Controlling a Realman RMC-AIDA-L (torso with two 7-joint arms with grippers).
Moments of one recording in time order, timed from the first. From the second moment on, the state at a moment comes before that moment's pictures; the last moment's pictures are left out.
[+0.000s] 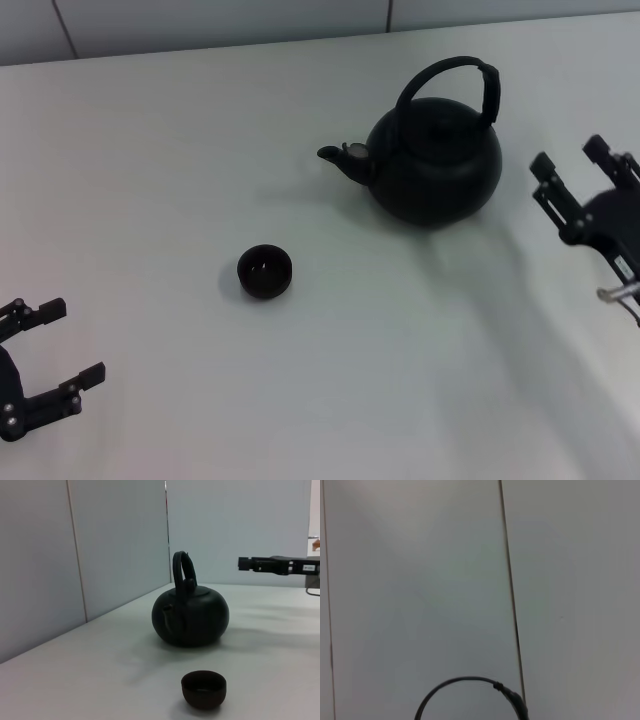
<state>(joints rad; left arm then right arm) -0.16 -1.95 0.91 0.52 1.64 1.61 -0.77 0.33 2.09 -0.91 0.15 -0.74 -1.56 0.26</state>
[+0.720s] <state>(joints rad) -0.17 -1.97 0.88 0.52 1.65 1.61 -0.77 0.45 2.08 -0.92 0.02 -0.75 -1.28 0.37</state>
